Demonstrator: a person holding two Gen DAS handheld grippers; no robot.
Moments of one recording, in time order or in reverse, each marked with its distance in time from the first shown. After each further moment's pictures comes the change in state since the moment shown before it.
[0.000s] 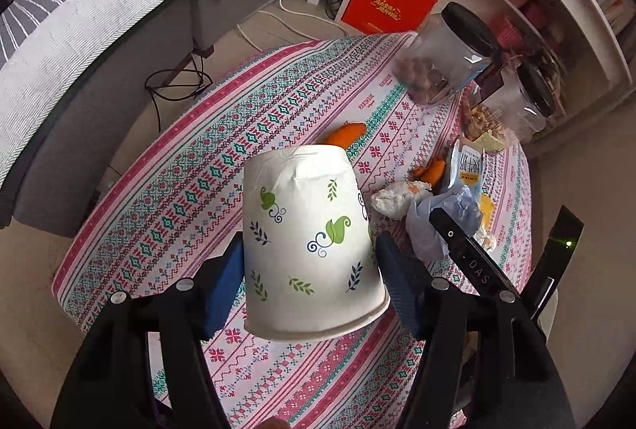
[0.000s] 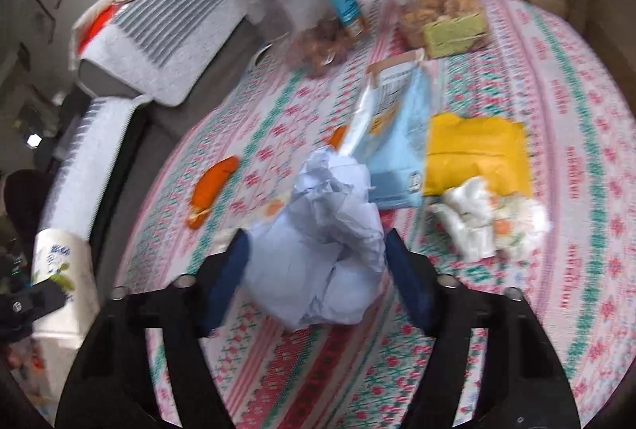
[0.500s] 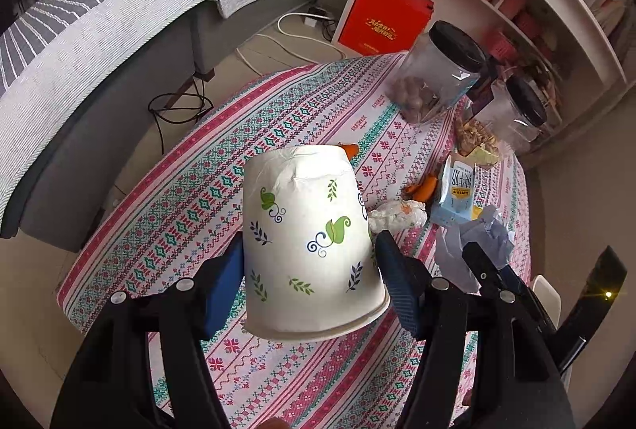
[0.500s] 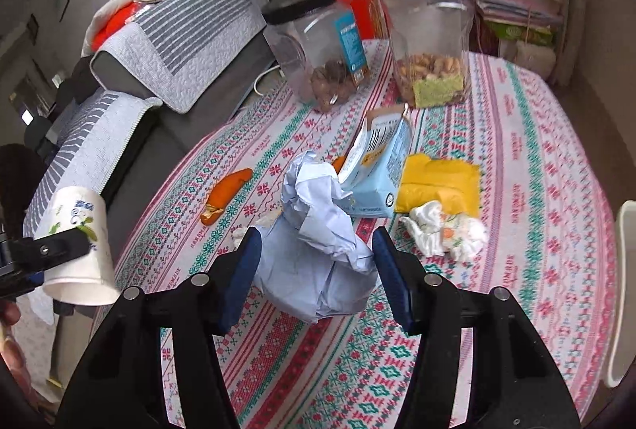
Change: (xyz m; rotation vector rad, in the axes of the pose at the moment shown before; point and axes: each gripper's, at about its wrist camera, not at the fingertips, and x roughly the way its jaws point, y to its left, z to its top) left arm -0.013 -0.012 -0.002 0.021 -0.080 0.007; right arm -0.069 0.019 -0.006 -0.129 -0.108 -0.087
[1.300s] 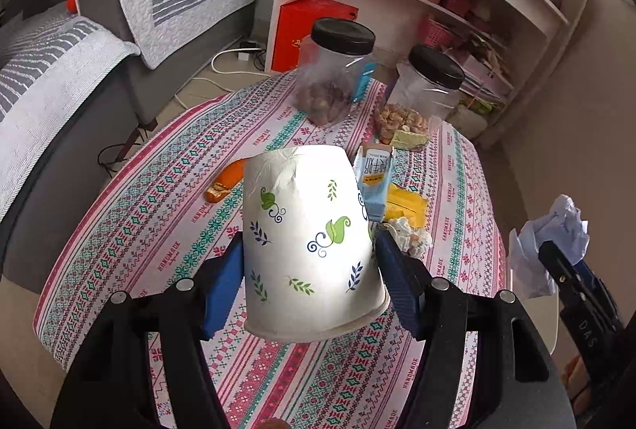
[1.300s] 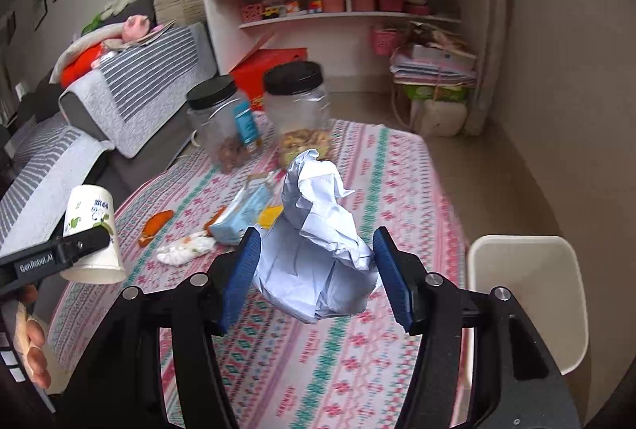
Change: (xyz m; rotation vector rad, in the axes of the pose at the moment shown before) left arm -0.003 -0.105 -0.040 0.211 -0.125 -0.076; right arm -0.122 -0.091 0.000 -0.002 -0.196 -0.249
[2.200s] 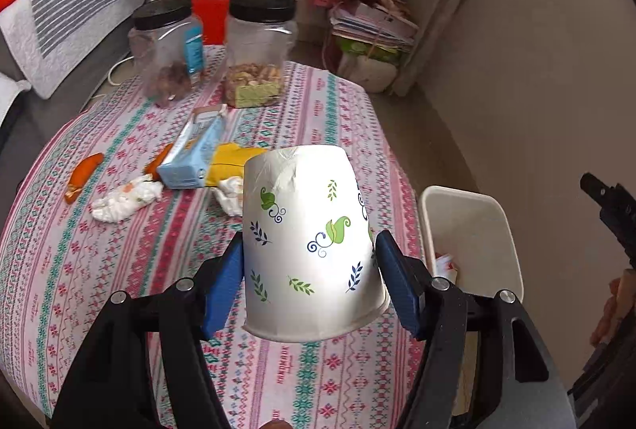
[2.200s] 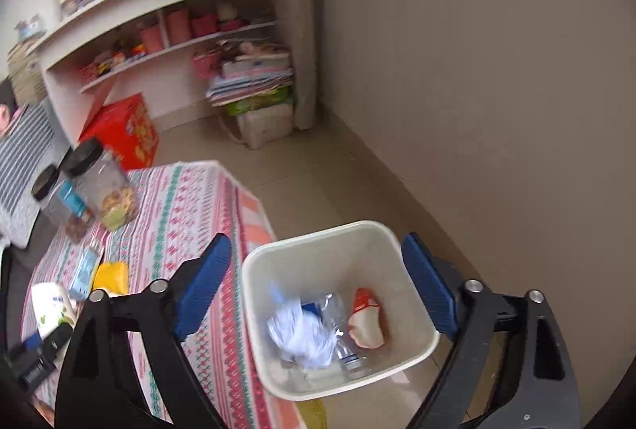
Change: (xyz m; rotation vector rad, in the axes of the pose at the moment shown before) left arm 0.023 -0.155 -0.051 0.225 0.062 -0.223; right arm -0.081 -0.199 -0.003 0.333 -0.049 -0.418
